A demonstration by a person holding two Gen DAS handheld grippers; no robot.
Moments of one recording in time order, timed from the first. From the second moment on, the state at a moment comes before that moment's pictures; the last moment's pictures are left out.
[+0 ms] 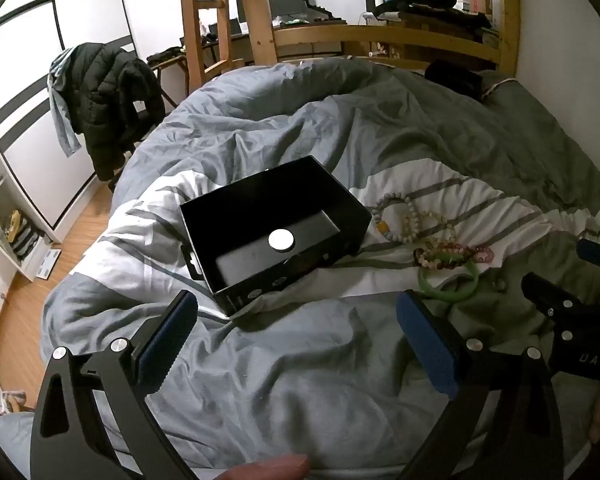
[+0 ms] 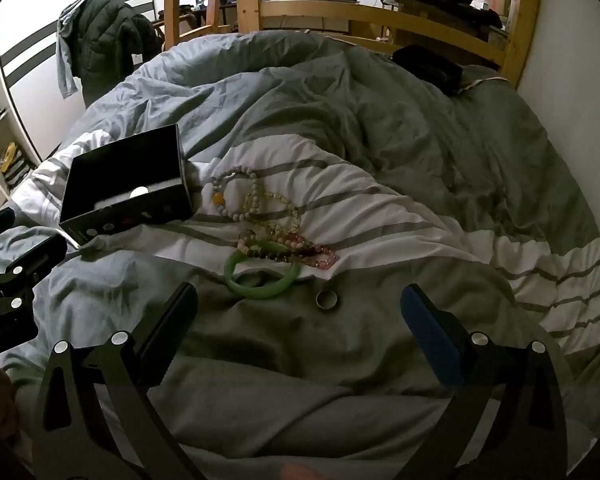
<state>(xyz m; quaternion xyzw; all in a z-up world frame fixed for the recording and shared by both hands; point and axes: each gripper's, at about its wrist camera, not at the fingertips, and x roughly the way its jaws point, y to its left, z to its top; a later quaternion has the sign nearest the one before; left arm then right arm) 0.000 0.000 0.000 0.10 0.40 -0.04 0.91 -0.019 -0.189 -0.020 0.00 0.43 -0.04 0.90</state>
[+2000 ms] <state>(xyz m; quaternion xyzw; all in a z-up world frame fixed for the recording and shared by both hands) 0.015 -0.026 -0.017 0.12 0.39 -0.08 0.91 -0.008 -0.202 -0.037 -0.02 0.44 -0.03 0.90</state>
